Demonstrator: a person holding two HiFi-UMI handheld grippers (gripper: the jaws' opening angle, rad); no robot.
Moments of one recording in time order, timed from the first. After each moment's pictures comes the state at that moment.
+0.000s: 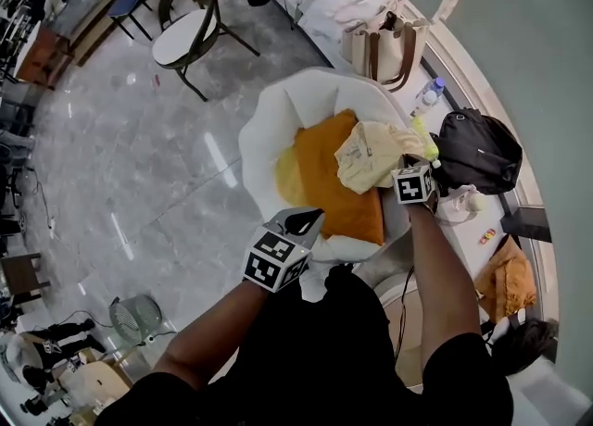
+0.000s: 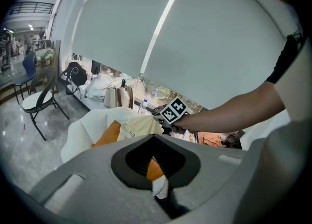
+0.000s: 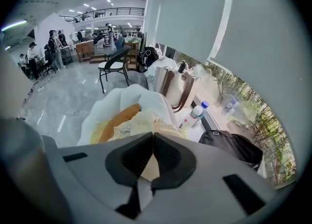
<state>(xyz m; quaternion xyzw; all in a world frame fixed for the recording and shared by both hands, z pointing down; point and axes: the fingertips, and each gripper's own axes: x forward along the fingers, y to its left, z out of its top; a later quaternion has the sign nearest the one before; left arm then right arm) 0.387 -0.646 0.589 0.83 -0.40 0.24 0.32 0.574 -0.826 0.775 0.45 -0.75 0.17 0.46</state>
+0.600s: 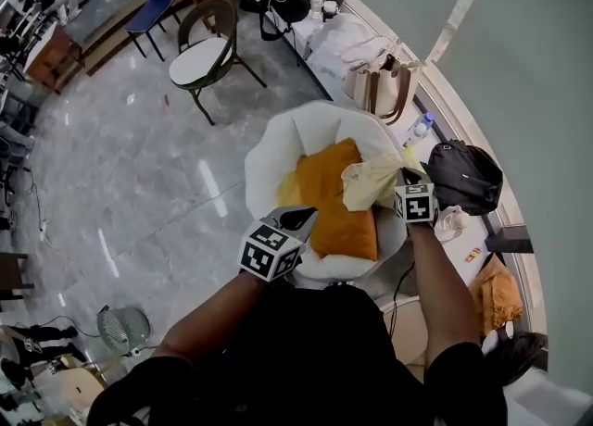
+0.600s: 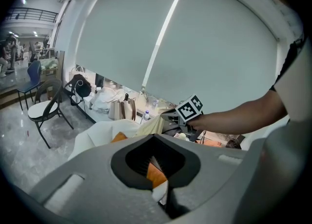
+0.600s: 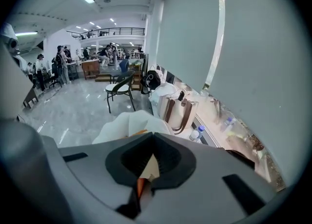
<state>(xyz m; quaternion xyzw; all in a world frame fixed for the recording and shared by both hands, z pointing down) 0.344 -0.634 0.517 0.84 -0.42 0.19 0.28 0.541 -0.808 0.634 0.47 -0.79 0.14 0.36</state>
